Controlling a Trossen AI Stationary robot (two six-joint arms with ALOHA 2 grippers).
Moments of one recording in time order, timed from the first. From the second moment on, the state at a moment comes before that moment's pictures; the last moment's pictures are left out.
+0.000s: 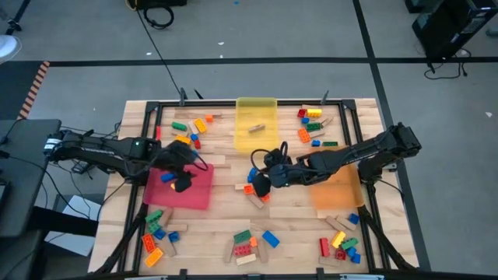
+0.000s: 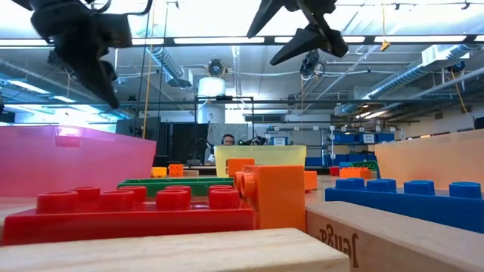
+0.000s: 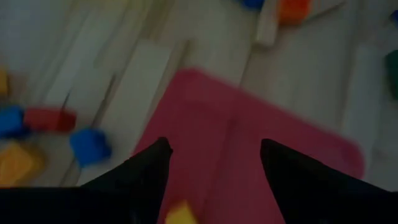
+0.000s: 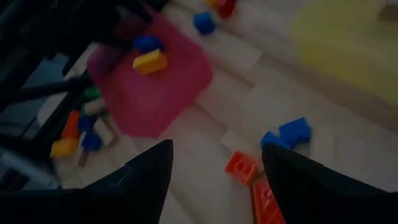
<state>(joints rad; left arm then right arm) -0.07 0.90 0.72 -0.77 -0.12 -0.37 0.24 1.60 1.28 -0.48 0.41 1.08</state>
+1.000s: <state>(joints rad) 0.16 1.04 0.72 -0.28 -0.17 -0.25 -0.36 1.60 1.28 -0.61 0.09 0.56</state>
